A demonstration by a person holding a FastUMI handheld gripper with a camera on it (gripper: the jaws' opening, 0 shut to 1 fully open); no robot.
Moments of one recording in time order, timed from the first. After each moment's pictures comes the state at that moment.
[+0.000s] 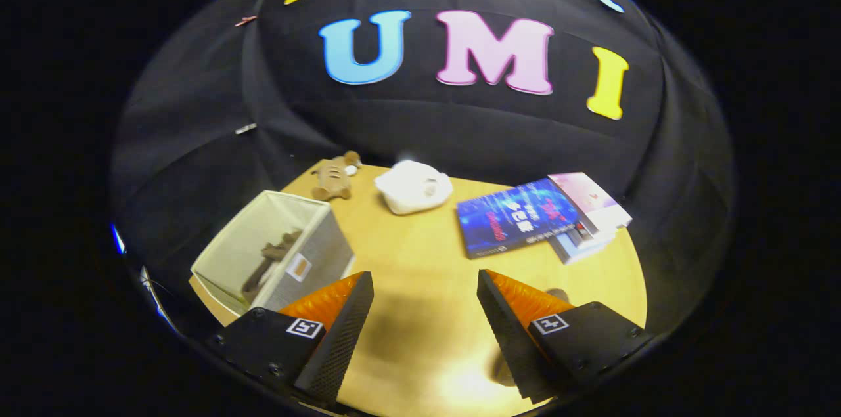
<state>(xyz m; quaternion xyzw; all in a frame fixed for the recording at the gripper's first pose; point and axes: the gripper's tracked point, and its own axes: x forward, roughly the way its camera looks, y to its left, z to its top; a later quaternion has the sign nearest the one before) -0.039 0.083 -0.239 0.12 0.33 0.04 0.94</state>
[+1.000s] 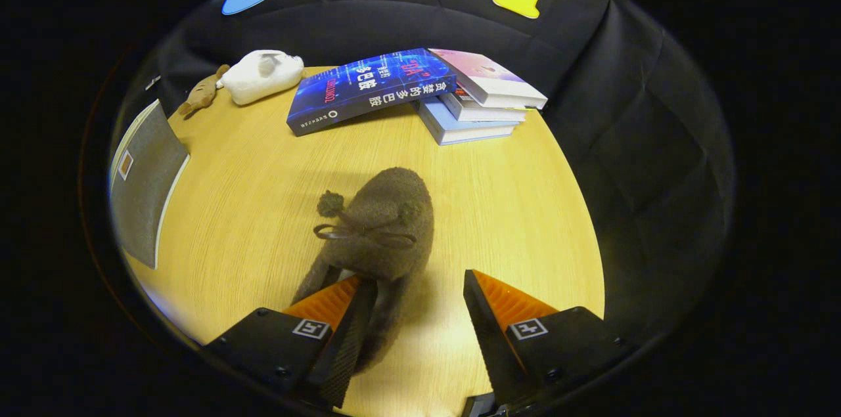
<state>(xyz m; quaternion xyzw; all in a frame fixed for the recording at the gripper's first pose) -0.087 -0.061 -0.454 0.07 0.49 -0.06 0.86</state>
